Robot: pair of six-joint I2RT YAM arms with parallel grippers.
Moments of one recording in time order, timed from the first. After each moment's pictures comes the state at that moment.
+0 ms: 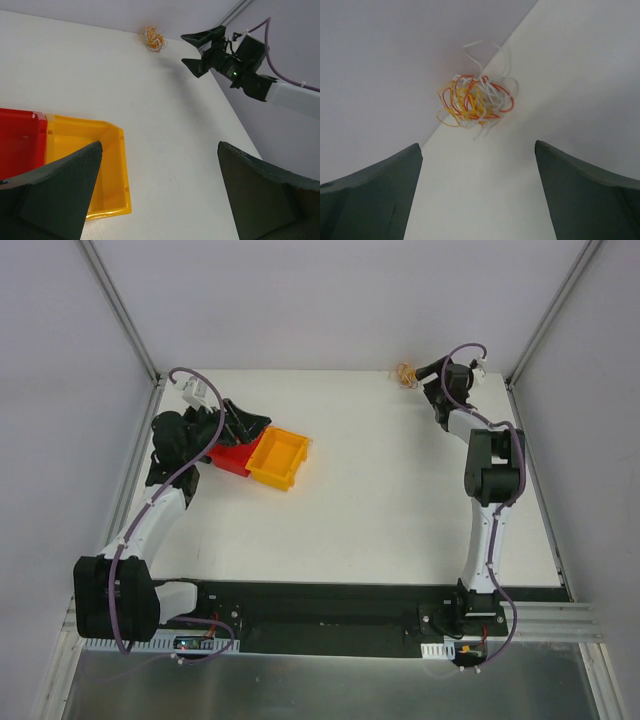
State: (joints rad) left arm -0.04 1.19 0.78 0.36 0.63 -0.63; right arm 0.05 2.24 1.61 0.24 0.09 0.93
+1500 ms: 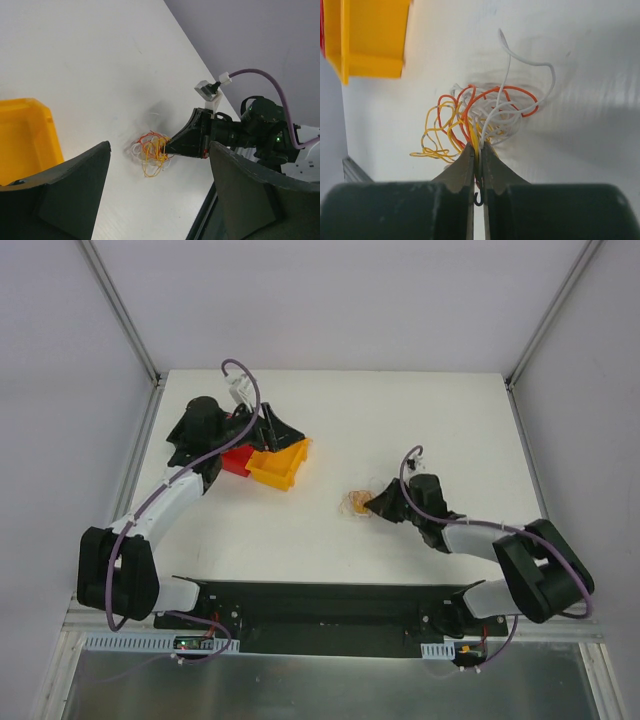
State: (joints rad) left arm -0.20 1.32 0.90 0.25 0.77 -0.63; right arm 0.47 1.44 0.44 0.44 -0.20 0.83
